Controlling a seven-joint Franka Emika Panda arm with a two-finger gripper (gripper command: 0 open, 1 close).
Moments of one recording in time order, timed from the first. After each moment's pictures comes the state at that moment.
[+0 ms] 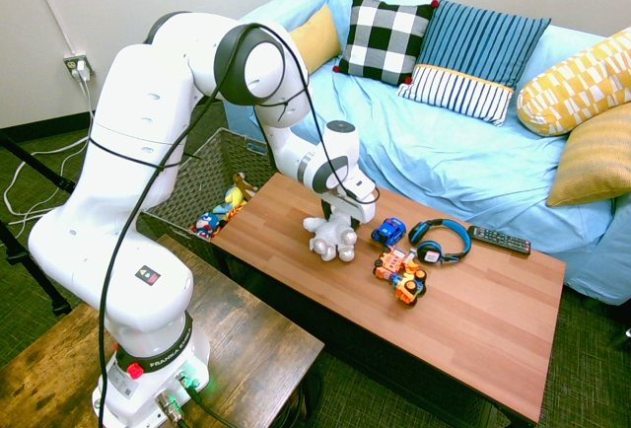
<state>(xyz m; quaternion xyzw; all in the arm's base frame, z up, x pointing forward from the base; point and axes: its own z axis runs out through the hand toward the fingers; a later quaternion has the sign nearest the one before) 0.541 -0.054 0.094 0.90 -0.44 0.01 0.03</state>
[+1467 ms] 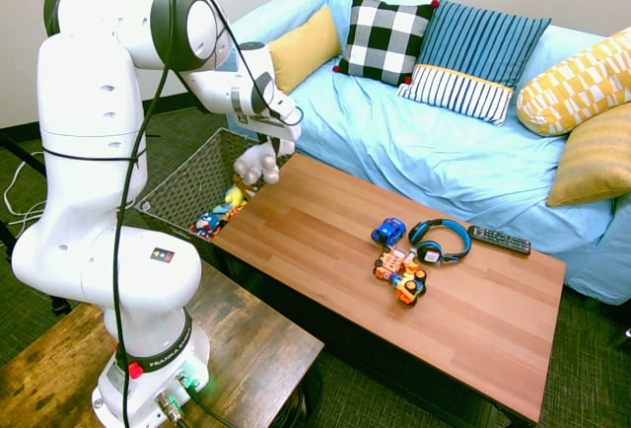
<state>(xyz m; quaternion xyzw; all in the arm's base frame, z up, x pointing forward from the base) 0.551 0.239 0.215 0.95 -0.31 0.05 0.00</state>
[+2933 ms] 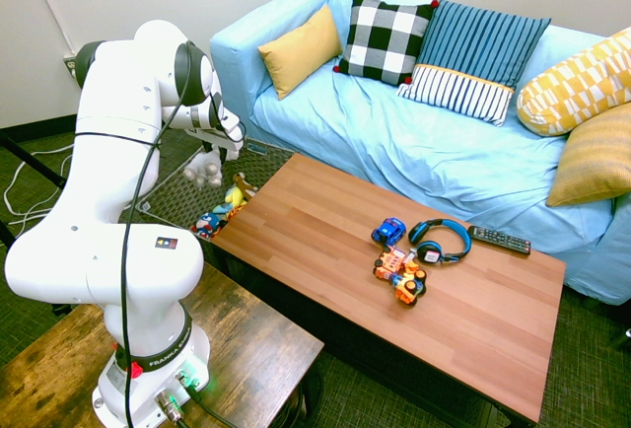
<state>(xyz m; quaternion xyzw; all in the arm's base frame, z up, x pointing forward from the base) 0.542 0.425 0.100 0.95 -0.30 0.00 -0.04</state>
